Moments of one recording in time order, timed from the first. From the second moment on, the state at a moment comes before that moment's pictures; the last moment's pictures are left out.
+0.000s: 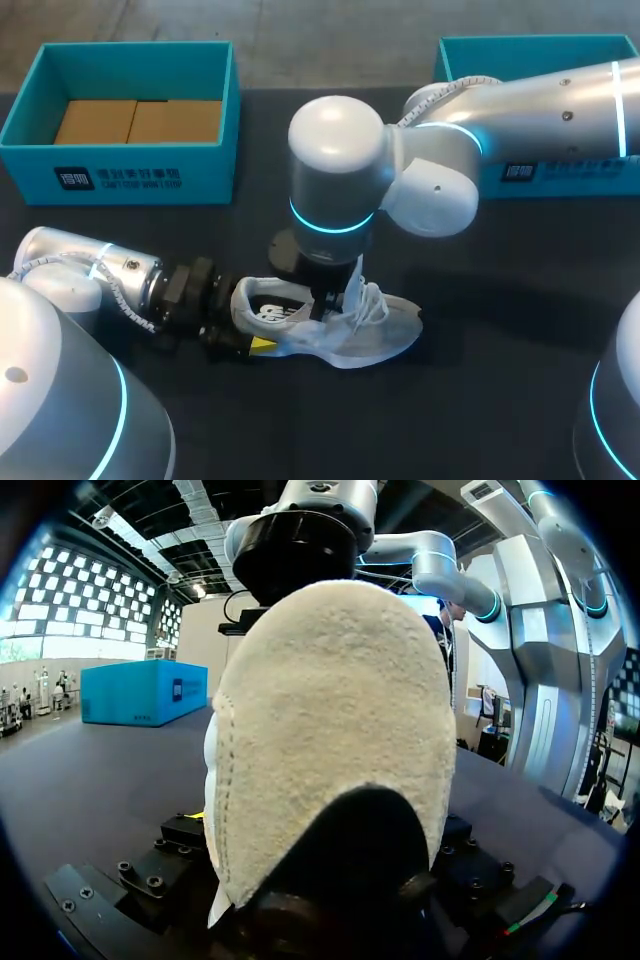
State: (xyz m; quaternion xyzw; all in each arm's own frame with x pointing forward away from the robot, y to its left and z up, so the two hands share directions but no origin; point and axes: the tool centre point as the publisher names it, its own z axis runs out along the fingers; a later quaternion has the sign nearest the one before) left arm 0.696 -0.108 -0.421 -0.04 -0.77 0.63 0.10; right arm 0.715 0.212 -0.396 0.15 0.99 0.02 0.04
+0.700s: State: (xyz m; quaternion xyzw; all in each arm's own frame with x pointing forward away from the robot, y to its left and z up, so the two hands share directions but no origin) left arm 0.696 -0.108 -0.422 -0.04 -0.77 0.63 0.10; right arm 0.716 0.208 -0.412 0.15 0.99 0.01 -0.02
